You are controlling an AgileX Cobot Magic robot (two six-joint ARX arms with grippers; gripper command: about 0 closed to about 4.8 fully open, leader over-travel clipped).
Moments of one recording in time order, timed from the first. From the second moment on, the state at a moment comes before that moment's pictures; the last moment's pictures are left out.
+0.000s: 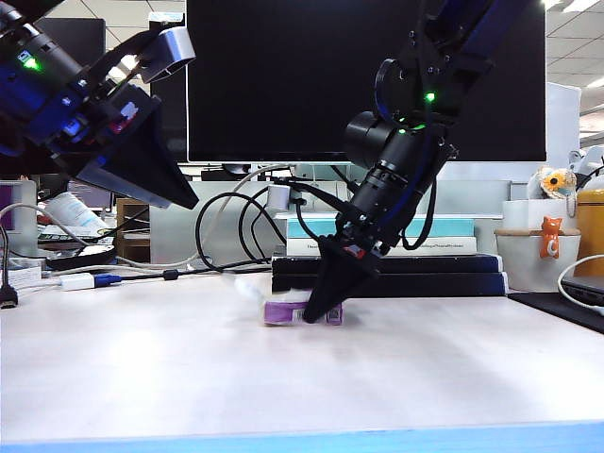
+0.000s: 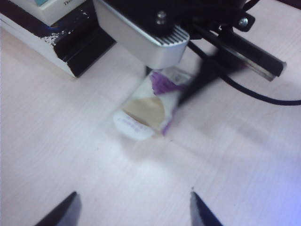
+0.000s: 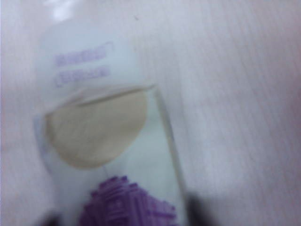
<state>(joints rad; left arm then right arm) -0.41 1.29 0.76 -0.15 0.38 0.37 0.47 2.09 1.52 -0.61 -0.49 -0.87</state>
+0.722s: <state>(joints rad) -0.41 1.29 0.92 -0.15 0.44 0.04 0.47 1.84 1.55 -0.73 -0.40 -0.75</state>
